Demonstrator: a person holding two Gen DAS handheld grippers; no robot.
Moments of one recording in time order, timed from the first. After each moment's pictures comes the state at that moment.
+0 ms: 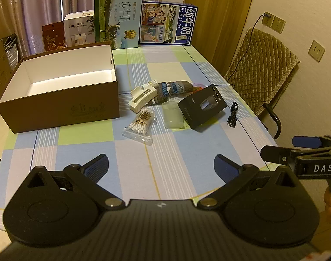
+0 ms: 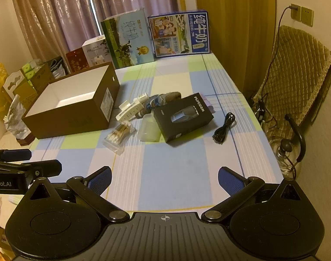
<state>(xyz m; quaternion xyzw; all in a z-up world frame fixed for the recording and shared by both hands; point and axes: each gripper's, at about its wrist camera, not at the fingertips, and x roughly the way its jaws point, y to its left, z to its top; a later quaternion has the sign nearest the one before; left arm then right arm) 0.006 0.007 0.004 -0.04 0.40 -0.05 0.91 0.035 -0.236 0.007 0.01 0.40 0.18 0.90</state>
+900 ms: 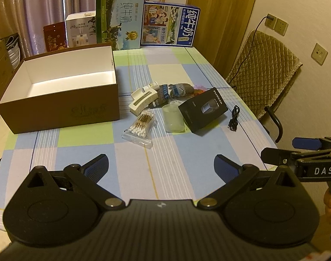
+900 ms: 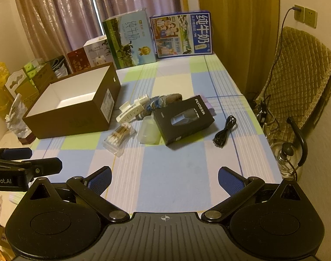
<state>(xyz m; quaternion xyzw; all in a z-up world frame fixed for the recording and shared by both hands) 0.013 0.001 0.009 -0.04 0.40 -0.05 0.91 0.043 -0.239 0.007 0.01 0.40 0.19 0.89</state>
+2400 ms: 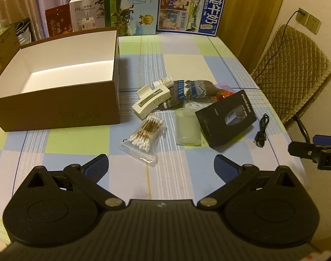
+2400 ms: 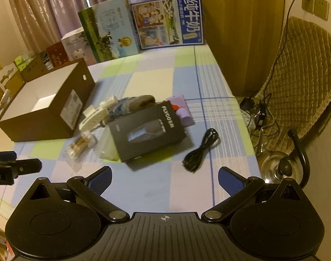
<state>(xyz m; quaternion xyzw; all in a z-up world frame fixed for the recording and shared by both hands) 0.110 -0.016 -0.039 -0.05 0.44 0.02 0.90 0.169 -0.290 -0.042 -0.01 0.43 0.20 0.88</state>
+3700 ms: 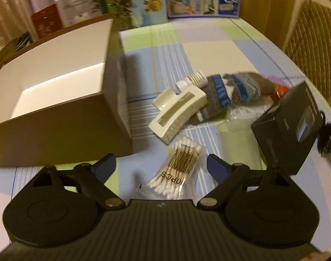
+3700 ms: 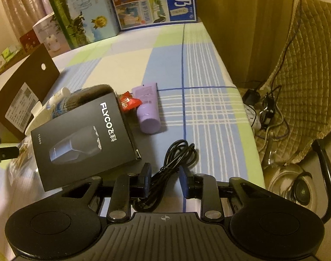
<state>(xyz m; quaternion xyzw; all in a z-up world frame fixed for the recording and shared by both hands) 0.215 -0.001 -0.127 0.04 0.46 0.04 0.89 0.282 -0.301 -0.133 -0.02 0.46 0.21 0.86</state>
